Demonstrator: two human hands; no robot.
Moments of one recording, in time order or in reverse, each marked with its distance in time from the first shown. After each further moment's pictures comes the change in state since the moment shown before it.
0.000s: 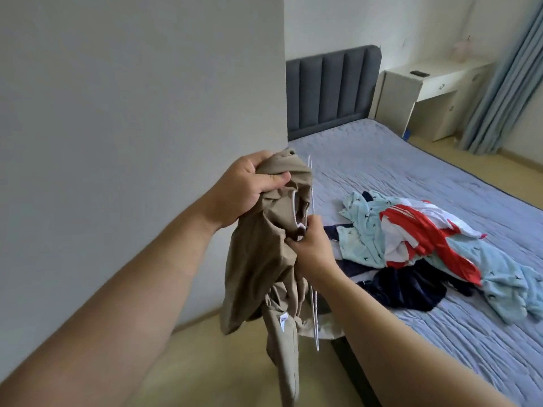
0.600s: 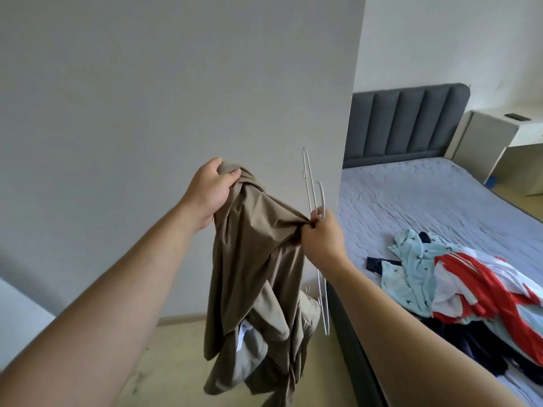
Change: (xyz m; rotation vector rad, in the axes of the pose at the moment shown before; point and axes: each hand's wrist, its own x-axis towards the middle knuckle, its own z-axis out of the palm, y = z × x) left_hand -0.090 0.007 -0.057 0.184 0.754 -0.100; right_hand -0.012 -0.044 0.013 -0.138 -0.129 -0.188
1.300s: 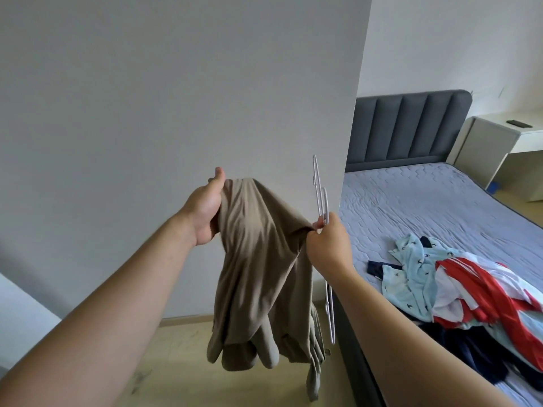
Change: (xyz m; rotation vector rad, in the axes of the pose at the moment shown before) left_hand -0.017 -0.013 -0.014 -0.291 -0.085 -0.496; right_hand -0.012 0.001 -0.004 -0.137 0.056 -0.006
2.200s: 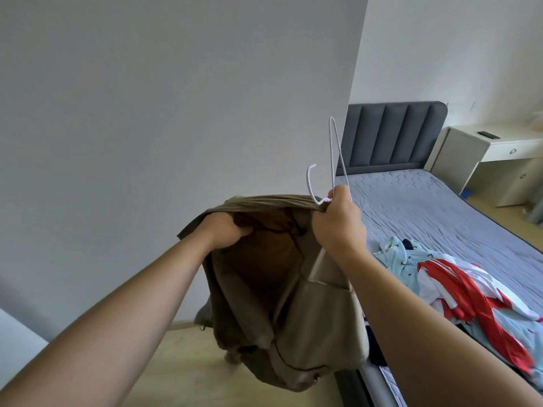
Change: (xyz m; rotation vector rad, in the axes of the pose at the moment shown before) left_hand 0.038 -0.044 -0.005 1.019 -0.058 0.314; right_hand 0.019 -0.030 -0.022 -0.222 0.159 -0.137
